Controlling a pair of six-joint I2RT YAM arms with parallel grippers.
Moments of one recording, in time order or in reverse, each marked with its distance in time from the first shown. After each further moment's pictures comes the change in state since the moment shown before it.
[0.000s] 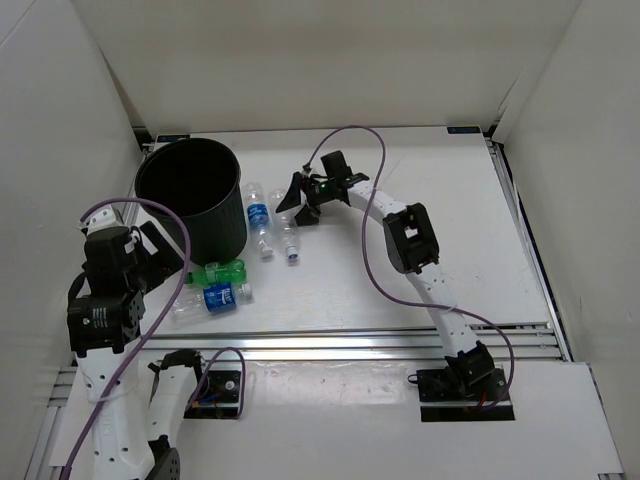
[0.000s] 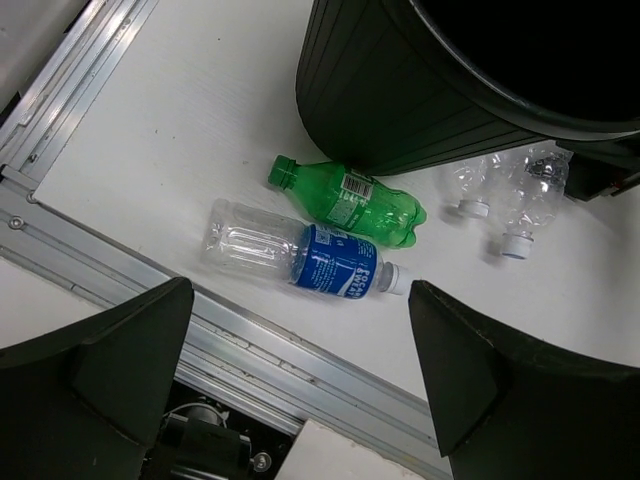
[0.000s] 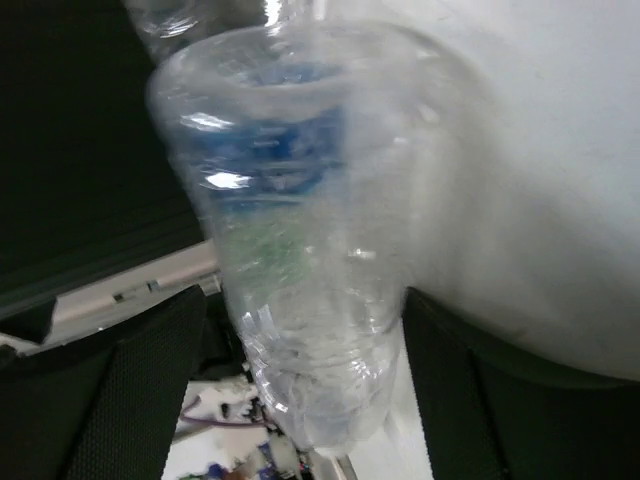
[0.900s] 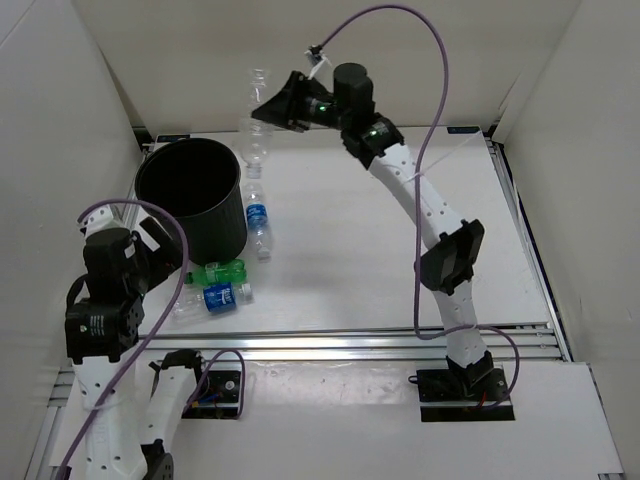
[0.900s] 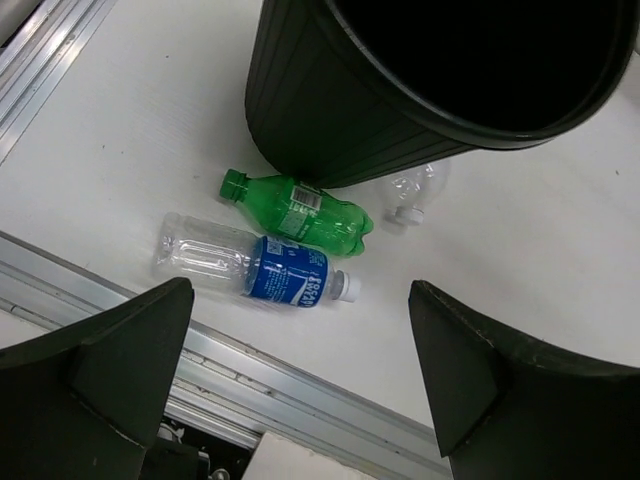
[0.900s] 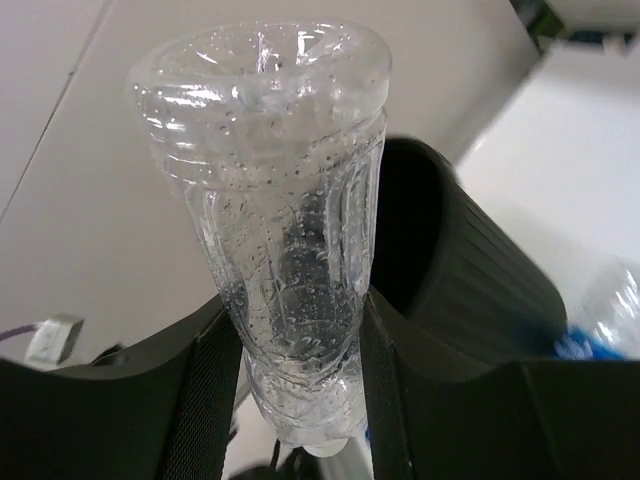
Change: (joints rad) left arm -0.046 -0.048 -0.018 0.055 0.016 -0.081; right arm 0.072 -0.520 0.165 0.038 0.401 0.016
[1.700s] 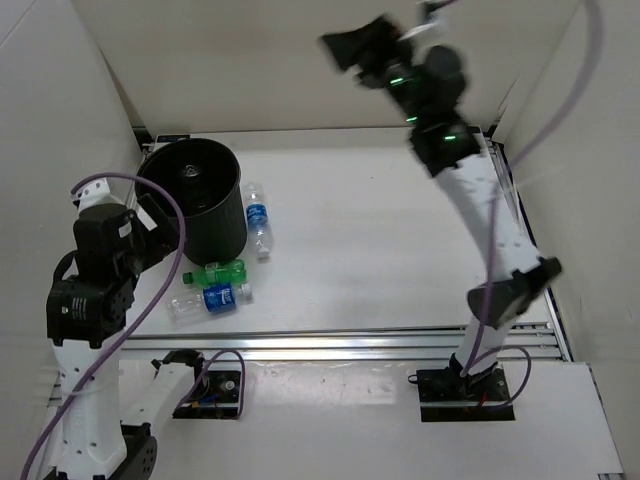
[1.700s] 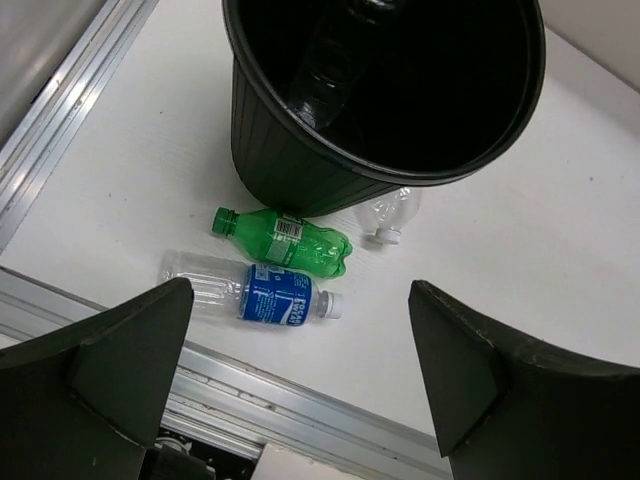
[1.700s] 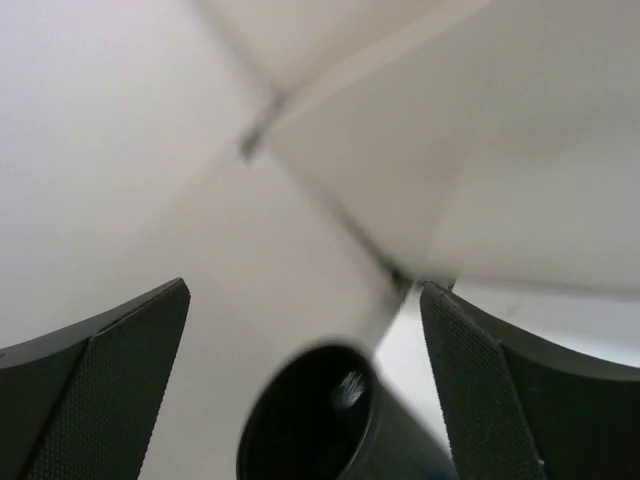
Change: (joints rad) left arm -0.143 0.185 0.289 -0.090 -0.097 0.022; right arm 0.016 -0.396 -0.314 0.215 0.556 -0.145
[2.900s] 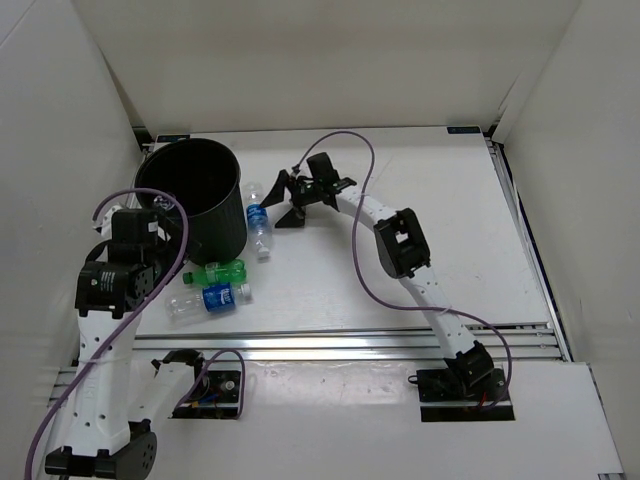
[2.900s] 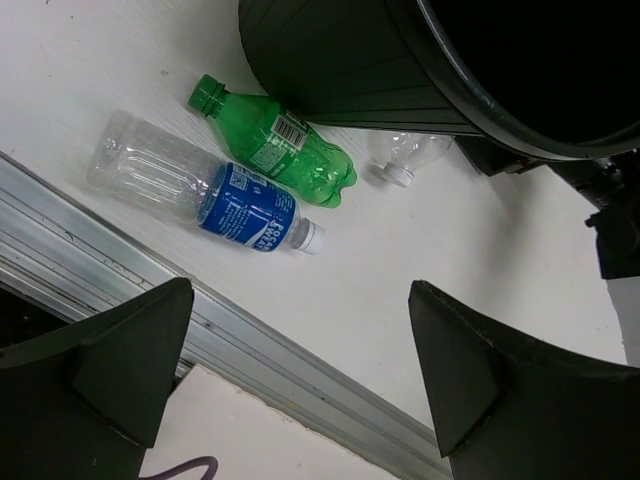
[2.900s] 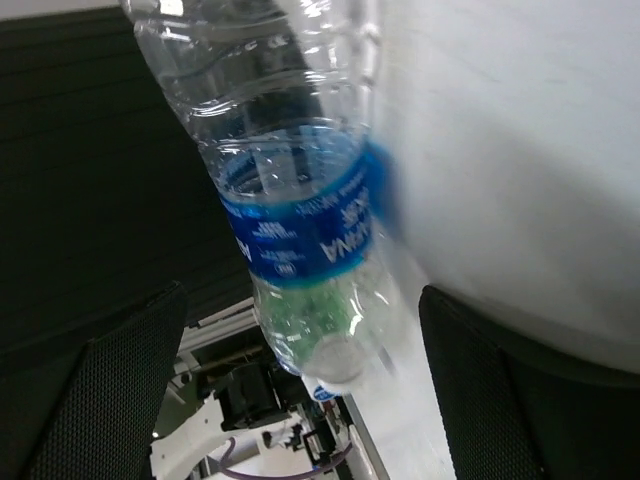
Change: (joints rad) left arm 0.000 0.010 -0.224 -0.046 0.043 -0.367; right arm -0.039 0.951 0.193 -0.153 -0.871 0.360
